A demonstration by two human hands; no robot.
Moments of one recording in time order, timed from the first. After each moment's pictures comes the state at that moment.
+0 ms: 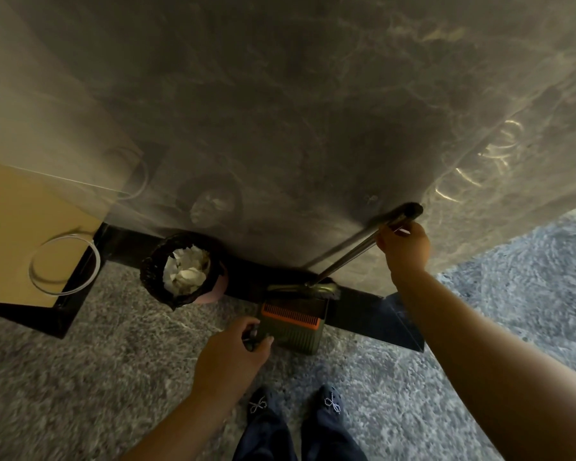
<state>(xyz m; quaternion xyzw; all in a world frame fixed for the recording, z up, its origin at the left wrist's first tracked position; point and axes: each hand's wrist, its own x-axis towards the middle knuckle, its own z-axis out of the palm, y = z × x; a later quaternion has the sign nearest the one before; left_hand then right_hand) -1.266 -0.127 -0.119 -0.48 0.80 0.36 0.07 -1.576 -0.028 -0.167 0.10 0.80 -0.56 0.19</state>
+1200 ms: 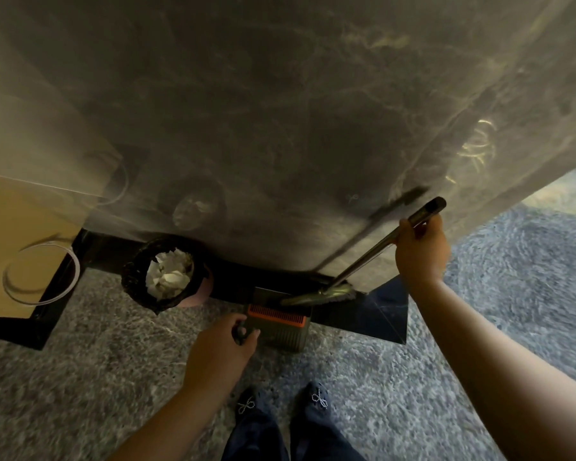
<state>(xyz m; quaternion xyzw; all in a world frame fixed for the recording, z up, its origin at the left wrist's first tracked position) -1.274 -0.117 -0.125 -0.46 0.82 0.34 0.04 -1.580 0.031 -0.128 0.00 0.87 -0.49 0.06</state>
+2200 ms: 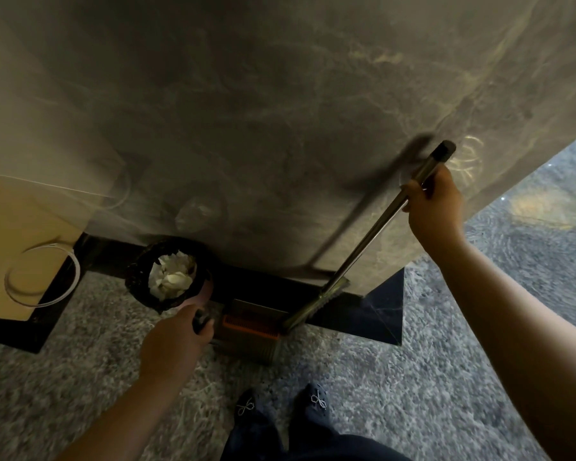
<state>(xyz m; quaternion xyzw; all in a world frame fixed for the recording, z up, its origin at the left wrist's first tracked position) -1.208 -0.168 -0.110 -0.44 0.88 0.20 0.01 -1.582 0.025 -0.037 -0.15 0.86 -0.49 0.05</state>
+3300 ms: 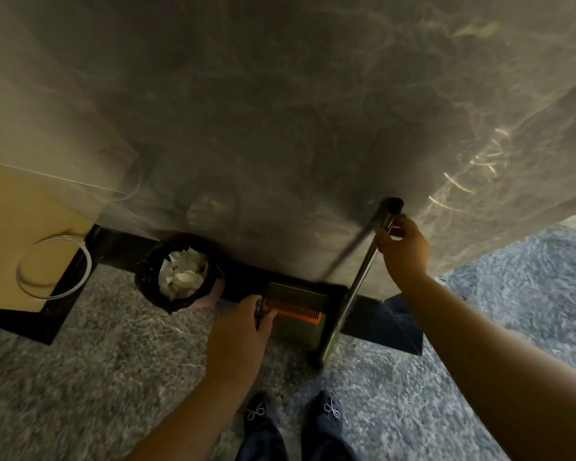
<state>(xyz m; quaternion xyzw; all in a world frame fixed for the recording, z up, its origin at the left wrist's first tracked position) -1.284 -0.148 -0.128 -0.42 0.86 0.29 -0.05 -1.561 -0.032 -0.165 -0.04 0.85 -0.50 0.17</state>
